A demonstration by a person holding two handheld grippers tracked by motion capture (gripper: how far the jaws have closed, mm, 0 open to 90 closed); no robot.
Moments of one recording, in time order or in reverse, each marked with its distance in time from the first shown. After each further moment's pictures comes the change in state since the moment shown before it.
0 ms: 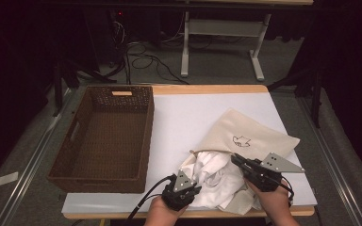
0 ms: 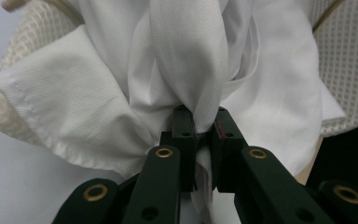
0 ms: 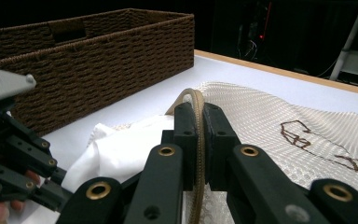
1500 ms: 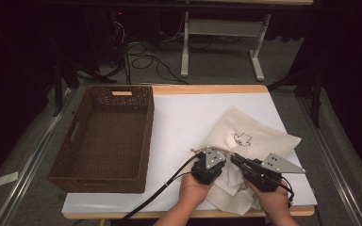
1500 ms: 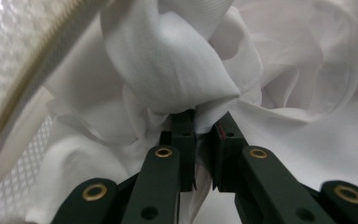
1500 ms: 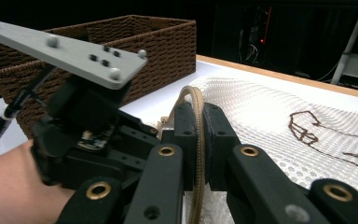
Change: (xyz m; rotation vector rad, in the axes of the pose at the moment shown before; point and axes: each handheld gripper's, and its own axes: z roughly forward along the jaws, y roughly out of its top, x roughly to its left) left arm -0.004 0.072 0.082 -0.148 0.107 0.020; right arm 0.003 0.002 -0.001 -0.020 0.007 0.009
